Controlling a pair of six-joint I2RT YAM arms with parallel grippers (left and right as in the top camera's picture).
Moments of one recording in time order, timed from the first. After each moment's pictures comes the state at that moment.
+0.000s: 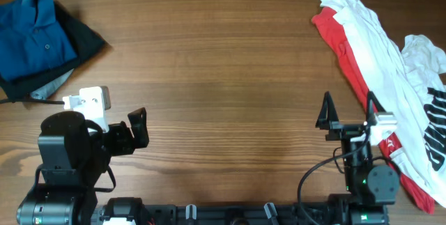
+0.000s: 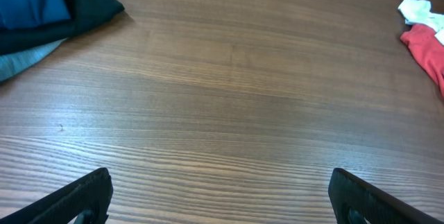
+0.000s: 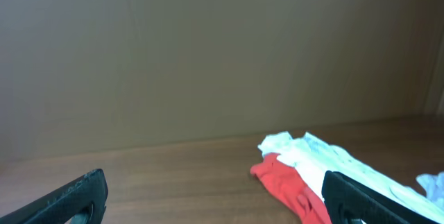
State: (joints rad) left arm -0.02 0.69 1.04 -1.08 0.07 -0.19; right arm 0.00 0.09 0.09 0.14 -0.02 0.15
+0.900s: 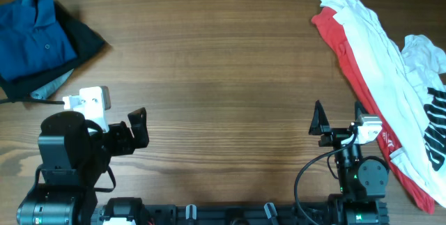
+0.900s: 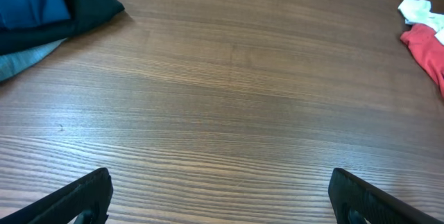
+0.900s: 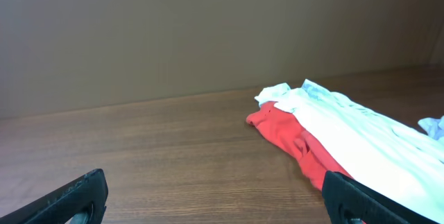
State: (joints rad) left arm -0.02 0.69 1.04 -1.08 0.07 -0.19; right arm 0.00 0.02 0.01 0.00 -0.03 0.15
